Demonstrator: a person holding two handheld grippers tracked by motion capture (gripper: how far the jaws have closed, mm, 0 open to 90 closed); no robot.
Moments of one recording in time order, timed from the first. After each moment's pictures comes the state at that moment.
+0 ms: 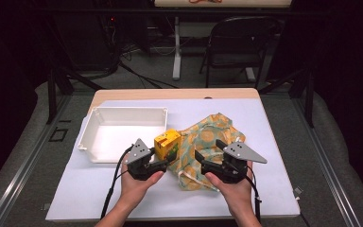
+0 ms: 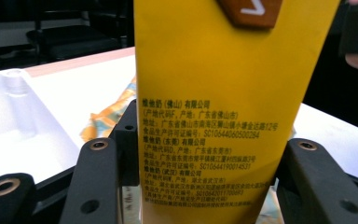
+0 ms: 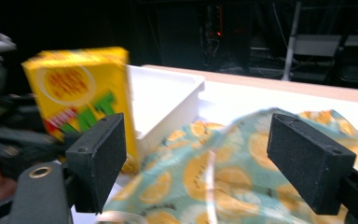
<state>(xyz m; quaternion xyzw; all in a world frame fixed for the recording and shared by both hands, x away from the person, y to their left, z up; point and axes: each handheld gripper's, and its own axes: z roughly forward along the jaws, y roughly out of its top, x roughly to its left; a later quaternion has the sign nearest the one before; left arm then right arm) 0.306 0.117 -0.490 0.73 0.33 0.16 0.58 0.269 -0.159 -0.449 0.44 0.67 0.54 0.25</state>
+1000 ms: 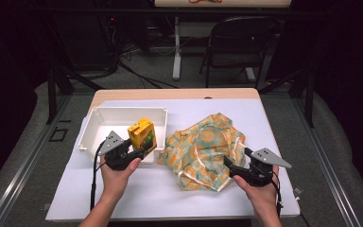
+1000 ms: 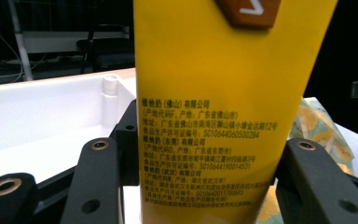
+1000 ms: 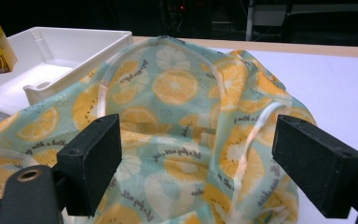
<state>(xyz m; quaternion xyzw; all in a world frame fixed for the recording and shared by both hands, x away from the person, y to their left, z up) 0.330 0.178 -0.494 0.69 0.37 0.19 0.59 0.273 -0.236 -0.492 0.49 0.67 0.49 0.26</state>
